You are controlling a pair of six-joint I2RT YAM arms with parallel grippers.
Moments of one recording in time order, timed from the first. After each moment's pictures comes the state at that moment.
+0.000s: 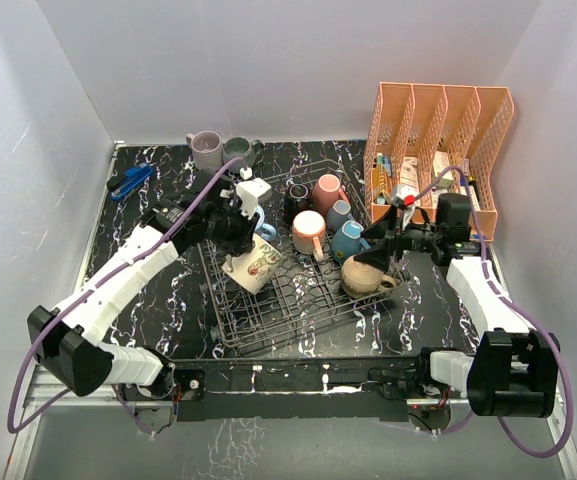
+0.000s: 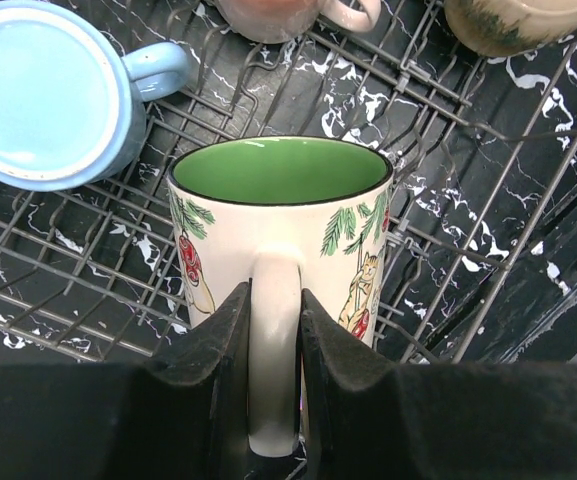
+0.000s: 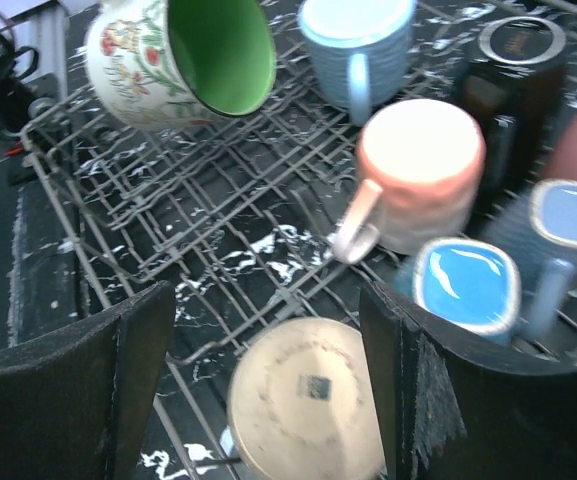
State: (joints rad) left arm -0.59 1.32 1.31 -0.86 0.22 0.09; right arm -0.08 1.16 0.74 -0.18 -1.27 -0.39
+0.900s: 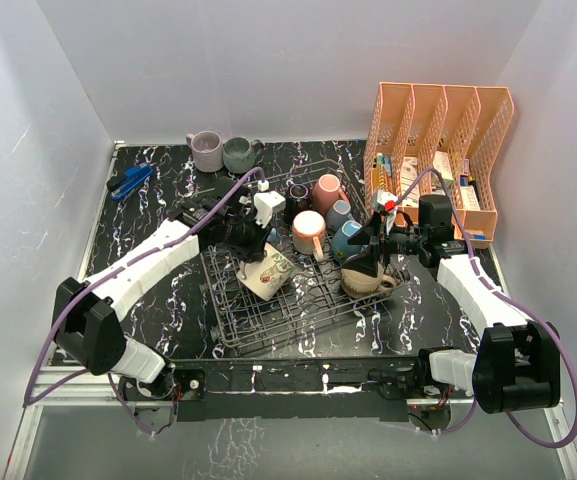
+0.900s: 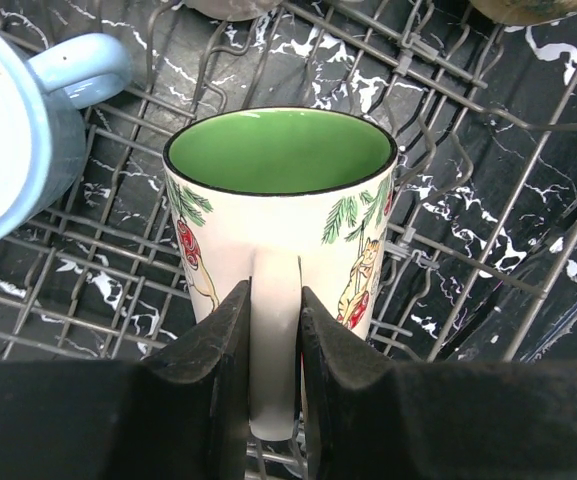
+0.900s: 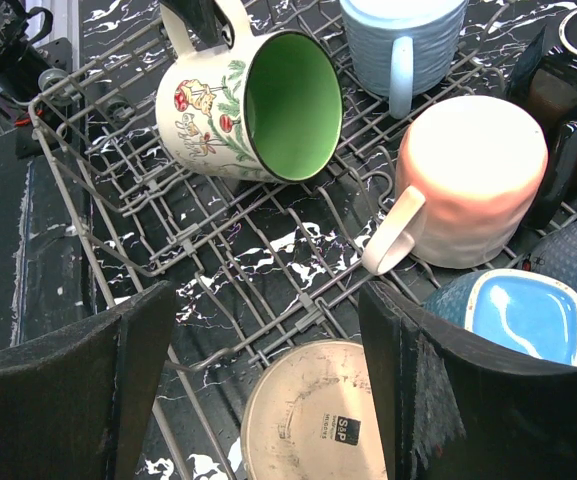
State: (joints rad) left arm -0.61 1.45 1.23 -0.76 0.27 0.13; right arm 0.07 1.19 0.73 -0.17 -1.20 -0.40
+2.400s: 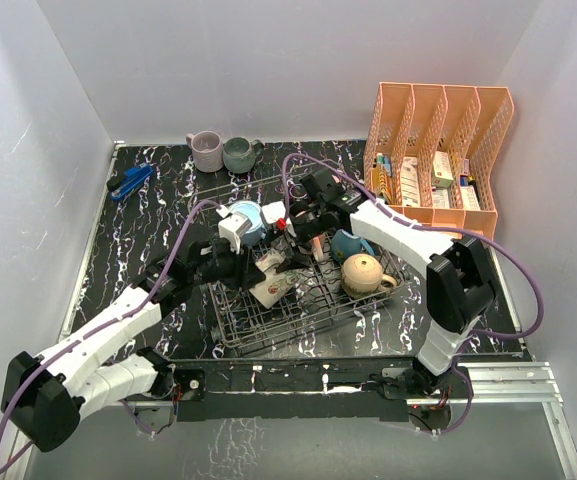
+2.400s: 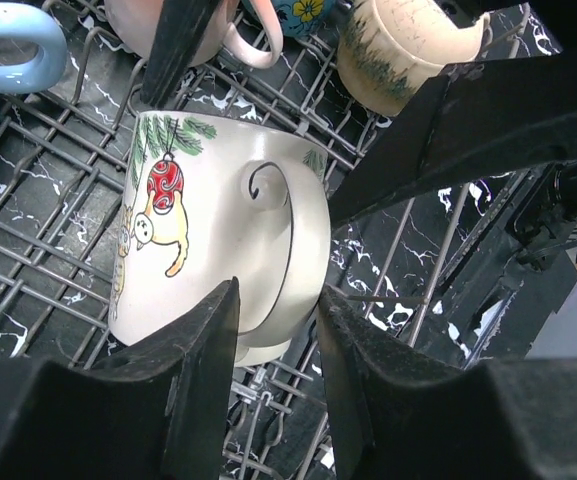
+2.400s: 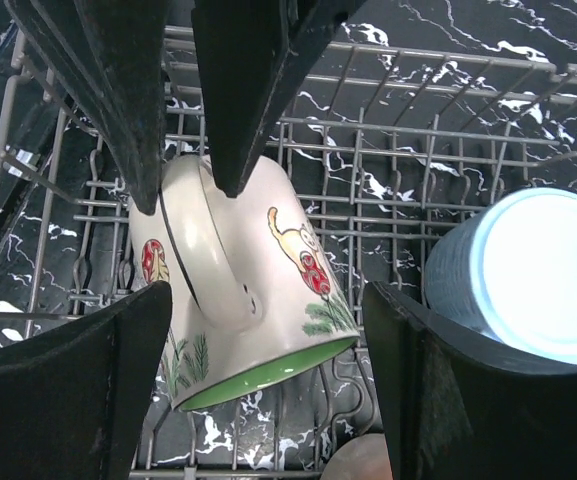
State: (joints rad) left arm -0.61 0.99 0.70 -0.27 0.35 -0.23; right arm 0.63 1.73 1.39 -0.60 -1.00 -1.01
